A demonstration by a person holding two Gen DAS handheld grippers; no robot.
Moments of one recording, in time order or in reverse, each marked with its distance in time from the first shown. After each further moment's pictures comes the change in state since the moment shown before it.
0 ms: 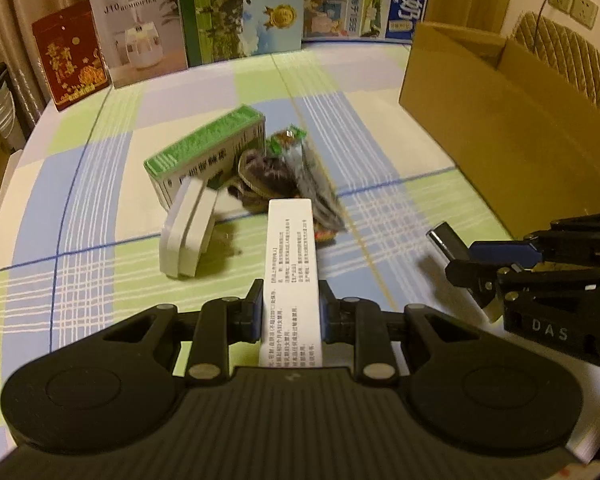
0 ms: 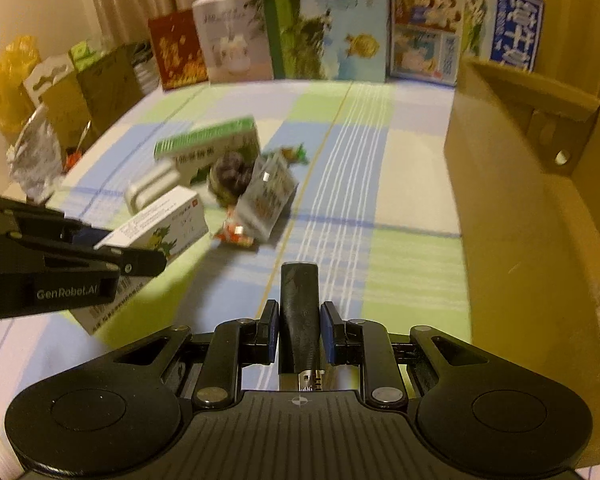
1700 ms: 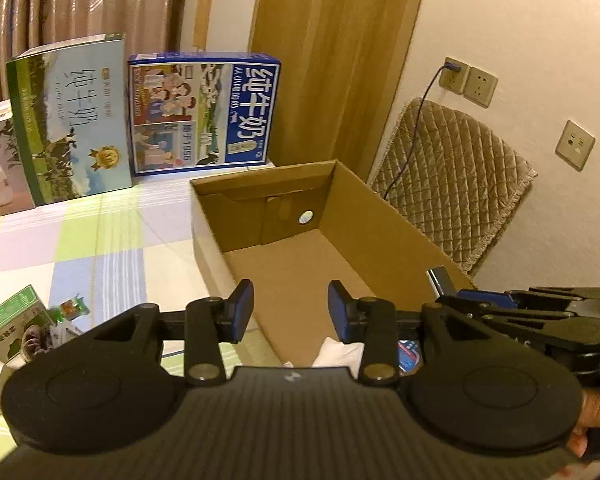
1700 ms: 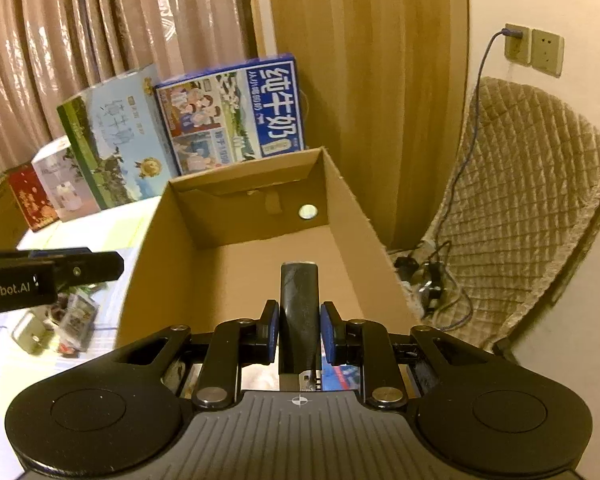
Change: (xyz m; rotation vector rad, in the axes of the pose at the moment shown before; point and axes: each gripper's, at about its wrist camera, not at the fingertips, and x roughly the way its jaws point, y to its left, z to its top) left arm -0.033 -0.191 0.108 0.022 -0.251 -0.235; right arm -0.142 -0.196 0.001 0.276 -0.205 -0.234
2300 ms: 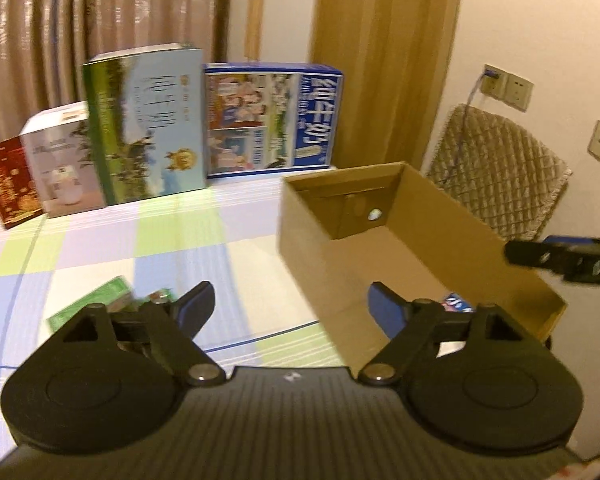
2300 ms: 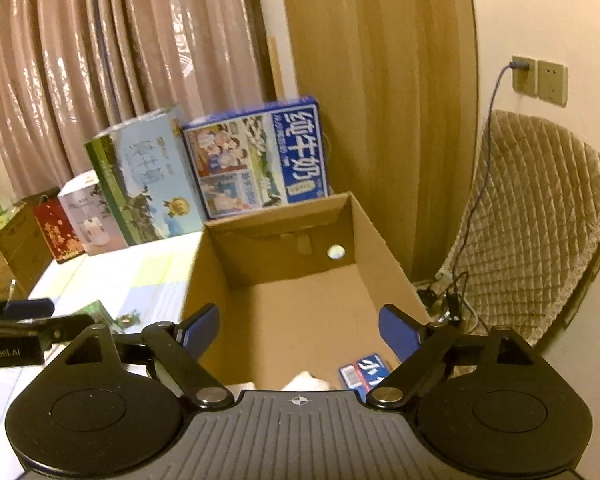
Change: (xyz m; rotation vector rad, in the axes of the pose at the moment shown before) left arm -0.050 0.065 -0.017 0.004 -0.029 0.130; right arm -0.028 0.031 0.013 0.001 -0.110 0.040
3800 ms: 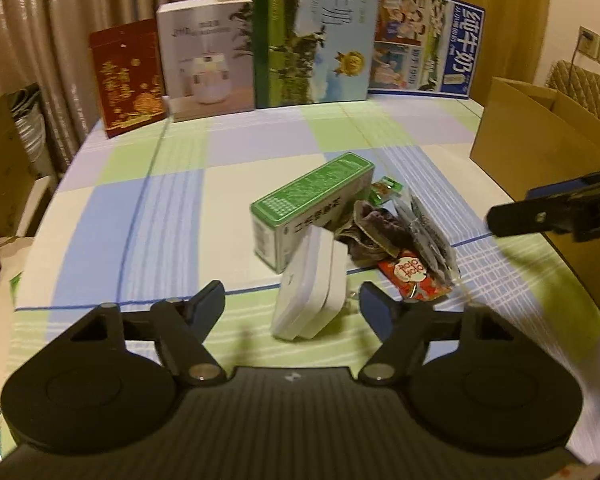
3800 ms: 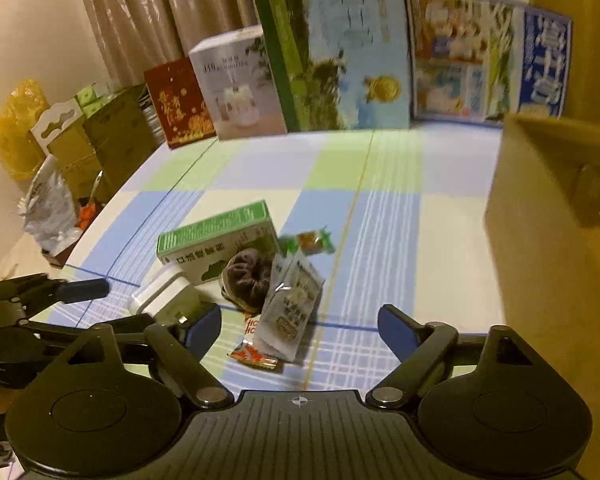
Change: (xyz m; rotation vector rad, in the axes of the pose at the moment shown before) left arm 0.036 0.207 -0.098 -0.023 0.114 0.152; right arm 0.174 0.199 -0.065 -0.182 0.275 0.300
